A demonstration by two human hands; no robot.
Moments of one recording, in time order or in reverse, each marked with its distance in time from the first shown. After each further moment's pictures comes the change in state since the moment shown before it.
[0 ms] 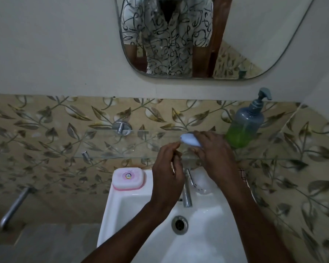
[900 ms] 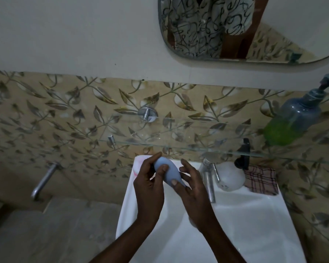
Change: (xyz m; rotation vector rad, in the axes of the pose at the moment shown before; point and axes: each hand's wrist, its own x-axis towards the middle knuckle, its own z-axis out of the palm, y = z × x) left_hand -0.045 -0.049 -0.071 -0.176 0.254 -0.465; right_hand -0.087 -0.079 0.115 1.225 -0.173 0.308
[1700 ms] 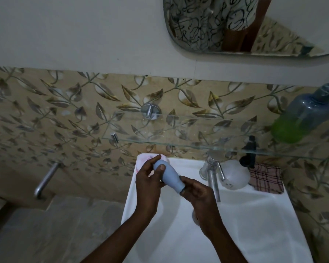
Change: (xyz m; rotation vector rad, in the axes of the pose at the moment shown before) left_hand 0.020 -0.044 -0.012 -0.044 -0.068 -0.310; right_hand 0.003 0.053 -0.012 0.136 0.008 0.132
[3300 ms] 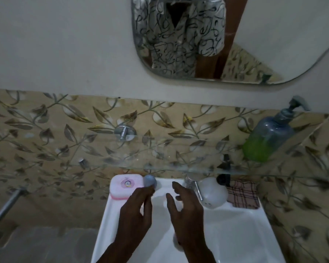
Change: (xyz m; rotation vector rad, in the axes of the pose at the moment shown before) left_hand -0.005 -0.013 0.011 0.511 -0.135 0.675; right_hand 0.008 -0.045 0.002 -0.794 0.447 -0.525
